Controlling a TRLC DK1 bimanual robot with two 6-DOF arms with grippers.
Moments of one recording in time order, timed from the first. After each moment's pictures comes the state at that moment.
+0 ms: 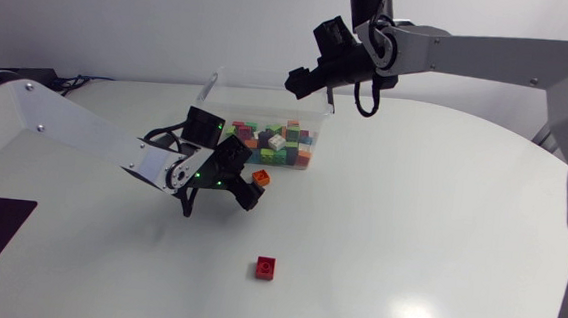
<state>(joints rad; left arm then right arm) -0.41 2.03 1.03 0.24 0.19 0.38 0.36 2.13 1.81 -0.24 -0.28 -0.23</state>
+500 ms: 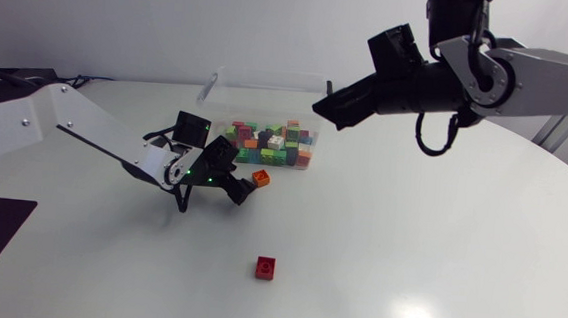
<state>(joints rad) -0.31 2.17 1.10 0.30 0.31 0.38 0.33 1.61 1.22 -0.17 -0.40 -0.24</state>
